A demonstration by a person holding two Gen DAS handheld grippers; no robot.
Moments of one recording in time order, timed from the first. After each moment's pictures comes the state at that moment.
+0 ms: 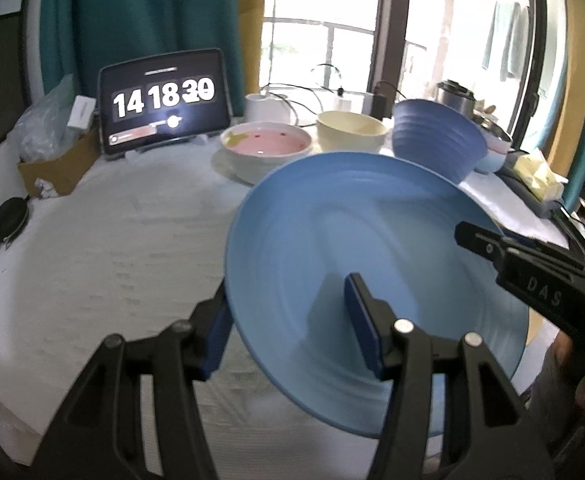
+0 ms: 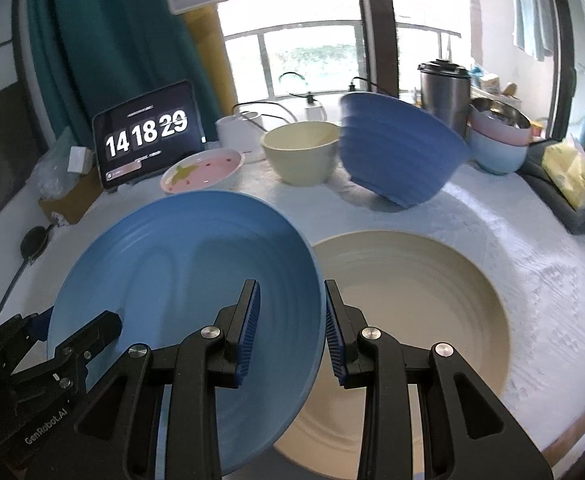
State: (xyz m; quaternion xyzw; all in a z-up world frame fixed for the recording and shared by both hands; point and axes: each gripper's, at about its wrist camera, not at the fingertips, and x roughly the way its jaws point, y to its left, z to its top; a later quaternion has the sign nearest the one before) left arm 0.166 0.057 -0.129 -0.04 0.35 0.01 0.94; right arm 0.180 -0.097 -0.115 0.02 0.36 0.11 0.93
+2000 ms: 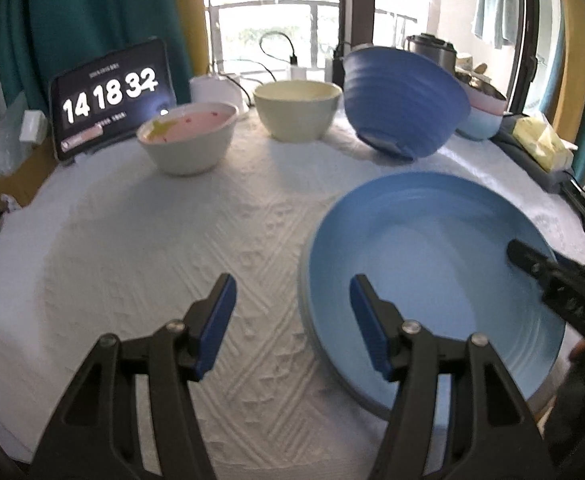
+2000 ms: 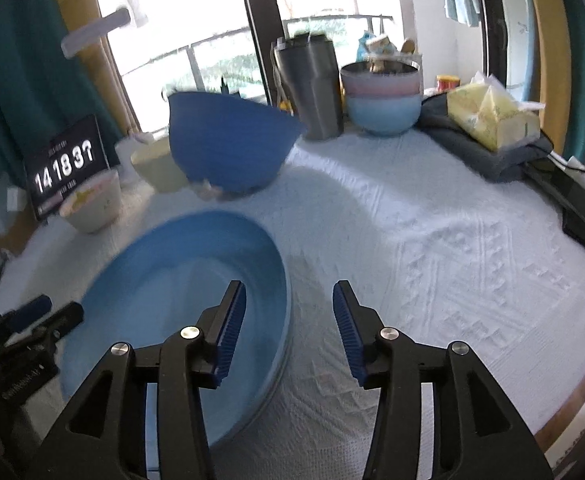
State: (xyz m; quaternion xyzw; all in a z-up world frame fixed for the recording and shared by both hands) left arm 0.213 -0.030 -0.161 -0.01 0.38 0.01 0.92; right arm 0.188 -0.227 -0.157 0.06 0.37 0.03 0.93
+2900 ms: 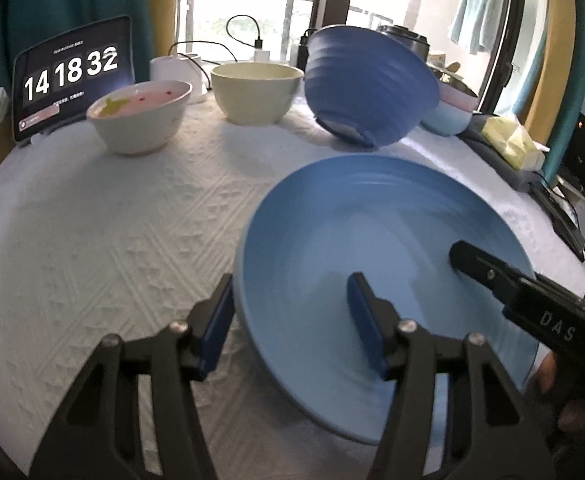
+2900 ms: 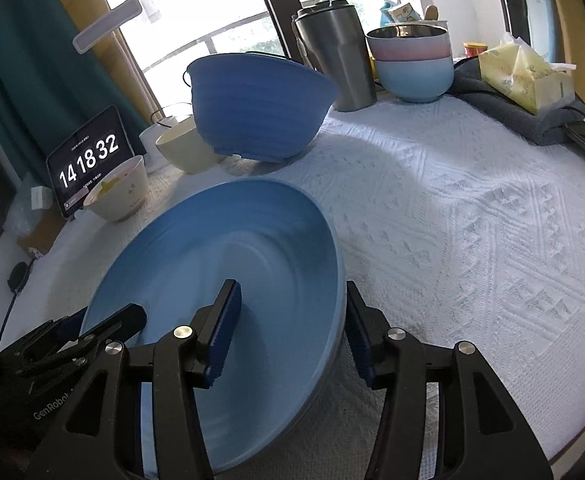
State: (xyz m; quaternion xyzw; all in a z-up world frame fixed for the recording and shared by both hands) left arm 0.220 -0.042 -0.176 -0.05 0.39 -0.06 0.92; right arm 0.192 -0.220 -0.165 0.11 0.38 0.09 0.91
